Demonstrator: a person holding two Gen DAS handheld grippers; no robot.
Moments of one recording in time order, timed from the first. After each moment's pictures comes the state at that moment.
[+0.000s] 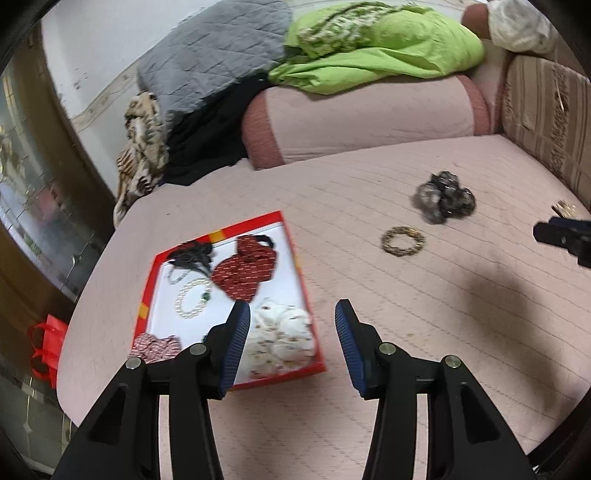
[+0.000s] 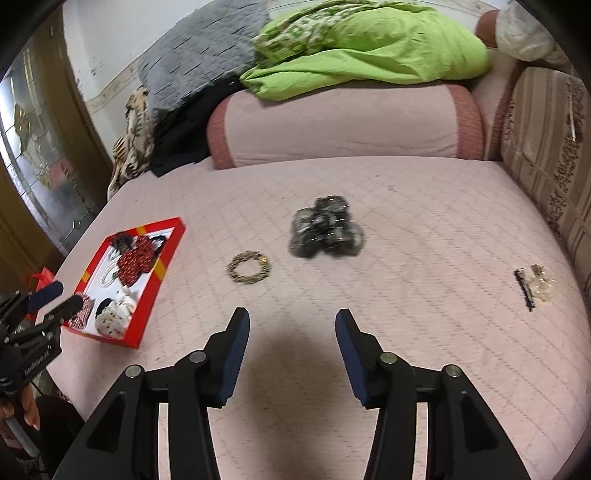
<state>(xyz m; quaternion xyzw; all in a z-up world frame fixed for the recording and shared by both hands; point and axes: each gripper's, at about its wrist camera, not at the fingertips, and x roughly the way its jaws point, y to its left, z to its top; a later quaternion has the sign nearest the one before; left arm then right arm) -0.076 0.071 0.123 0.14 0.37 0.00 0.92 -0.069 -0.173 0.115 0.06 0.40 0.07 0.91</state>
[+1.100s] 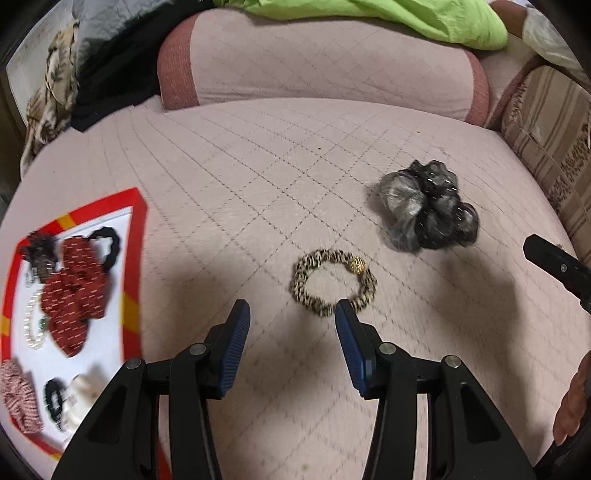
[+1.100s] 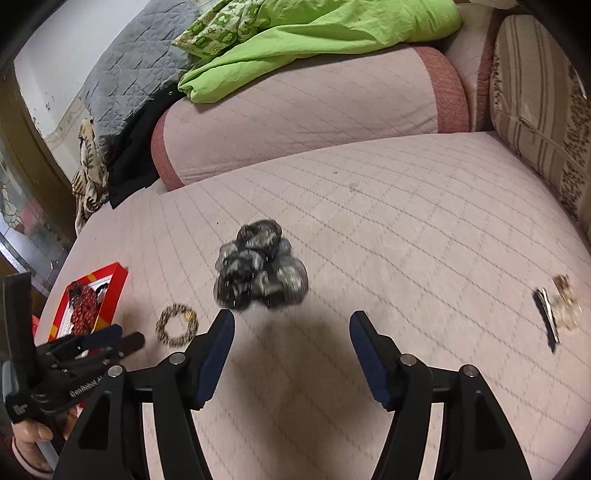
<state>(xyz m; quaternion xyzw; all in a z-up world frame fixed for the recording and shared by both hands) 0.082 0.005 0.036 0.02 0.49 -0.09 0.87 0.037 -0.232 0.076 0.11 0.41 0.05 0.90</state>
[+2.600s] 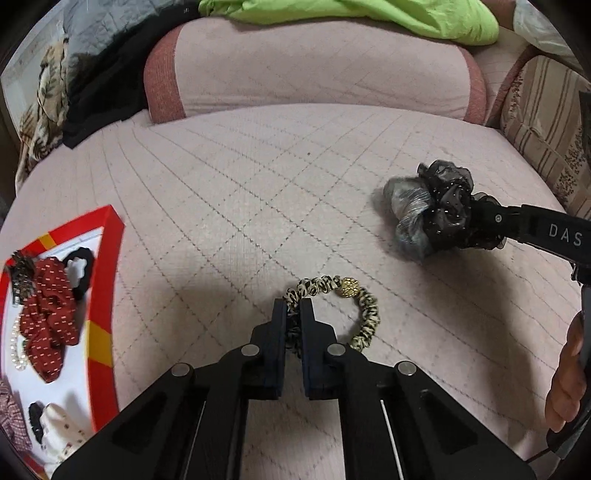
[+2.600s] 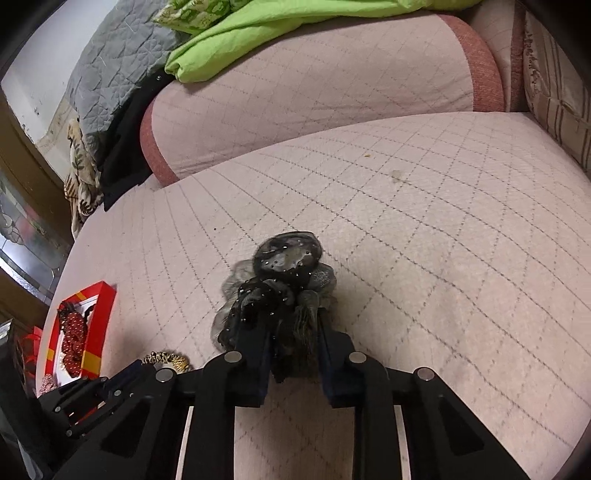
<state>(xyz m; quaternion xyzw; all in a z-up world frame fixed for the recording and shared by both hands) 0.087 -0.010 0.018 0.05 0.45 -0.09 0.89 0.102 -0.215 0.044 0.14 0.44 0.07 0.89</state>
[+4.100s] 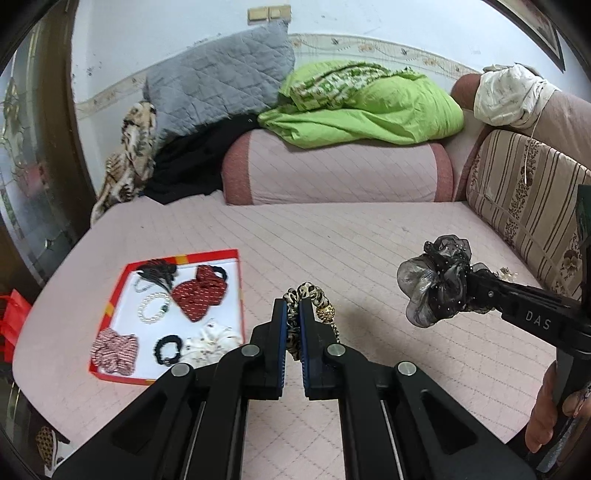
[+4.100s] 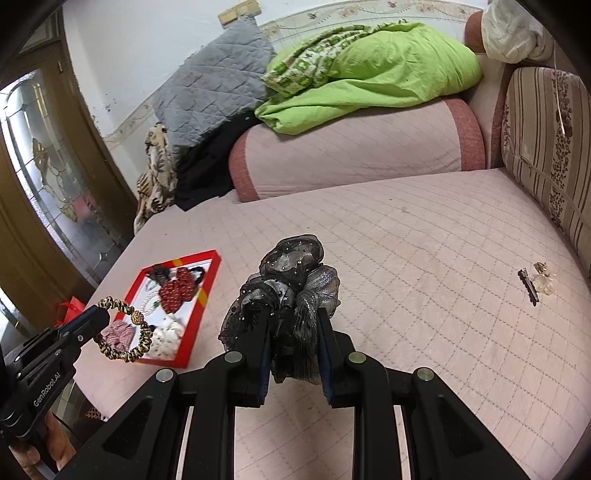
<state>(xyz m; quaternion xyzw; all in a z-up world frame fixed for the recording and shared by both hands) -0.128 0.054 0.177 0.03 0.30 -0.05 0.95 -0.099 -0.163 0.152 0.10 0.35 0.11 0.93</state>
